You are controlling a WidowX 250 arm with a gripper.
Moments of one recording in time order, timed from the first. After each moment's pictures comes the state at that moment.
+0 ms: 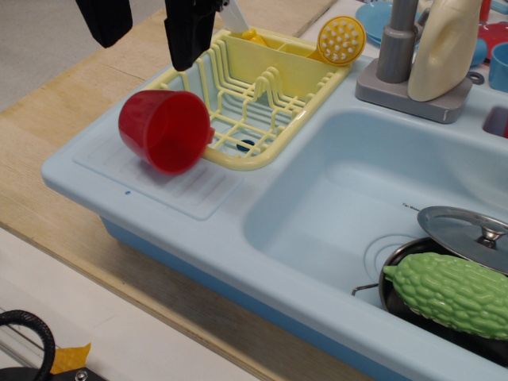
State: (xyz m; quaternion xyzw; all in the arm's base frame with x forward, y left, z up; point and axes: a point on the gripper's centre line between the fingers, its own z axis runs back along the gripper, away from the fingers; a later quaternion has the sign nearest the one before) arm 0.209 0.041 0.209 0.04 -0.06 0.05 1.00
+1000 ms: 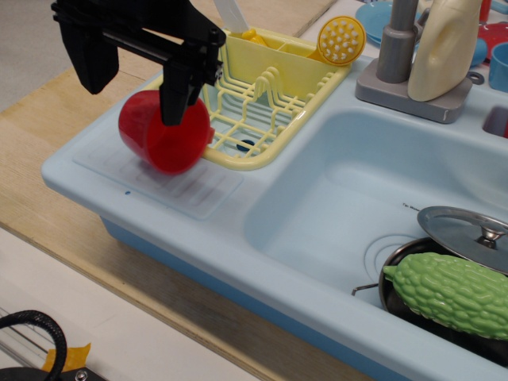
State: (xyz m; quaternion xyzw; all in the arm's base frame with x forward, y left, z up) arm 0.196 0.042 0.180 0.12 -0.07 0.08 0.99
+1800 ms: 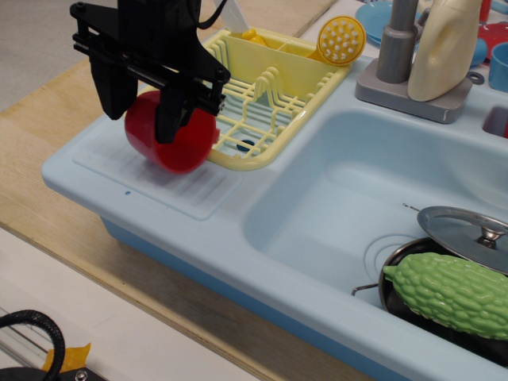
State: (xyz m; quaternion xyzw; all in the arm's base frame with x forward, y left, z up) arm 0.208 0.052 0.150 0.13 -0.04 0.07 0.99
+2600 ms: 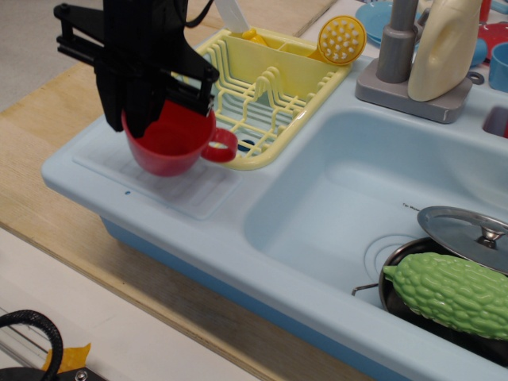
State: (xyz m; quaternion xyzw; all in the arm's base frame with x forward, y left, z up) arm 0.200 0.056 0.158 0.13 -0.01 0.09 0.99
